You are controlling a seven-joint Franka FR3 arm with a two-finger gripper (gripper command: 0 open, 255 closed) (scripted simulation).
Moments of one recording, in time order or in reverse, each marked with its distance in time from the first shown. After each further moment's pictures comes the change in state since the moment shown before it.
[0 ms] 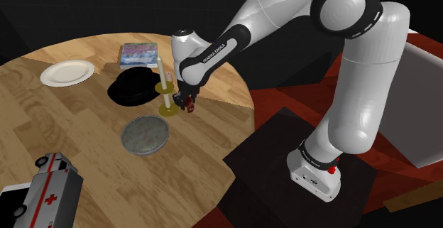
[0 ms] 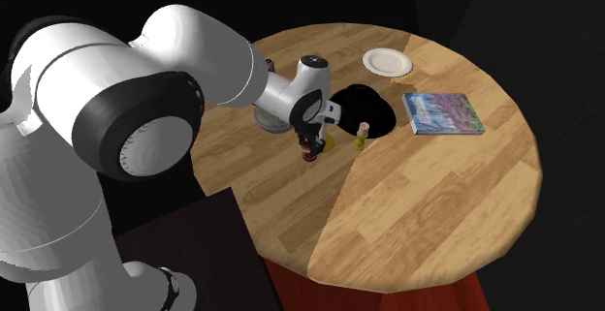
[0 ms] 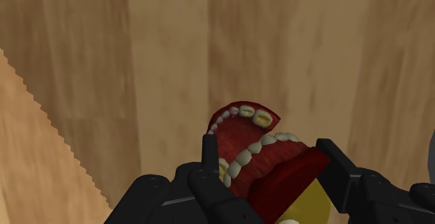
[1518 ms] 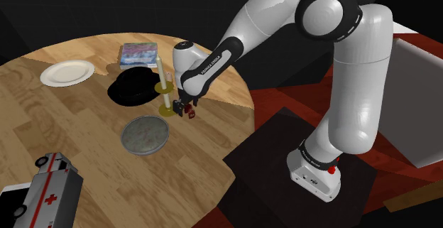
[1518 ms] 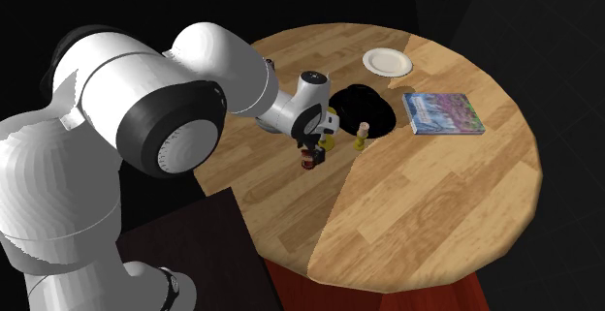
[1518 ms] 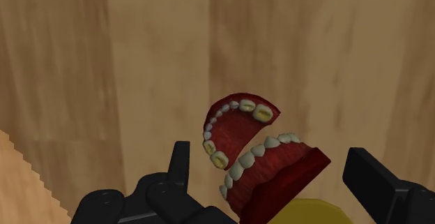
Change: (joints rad) arm 0.012 0.096 -0.018 0.003 -0.027 0.093 0.016
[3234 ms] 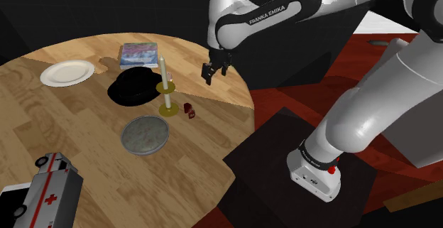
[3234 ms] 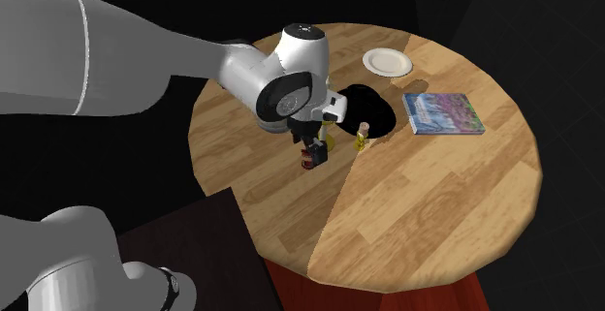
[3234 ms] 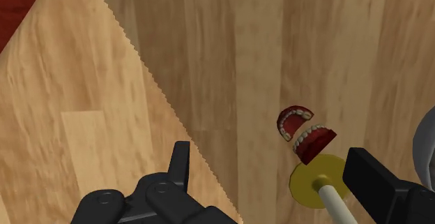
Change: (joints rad) arm -0.102 -0.608 -0.031 -0.273 0.101 -0.289 -0.152
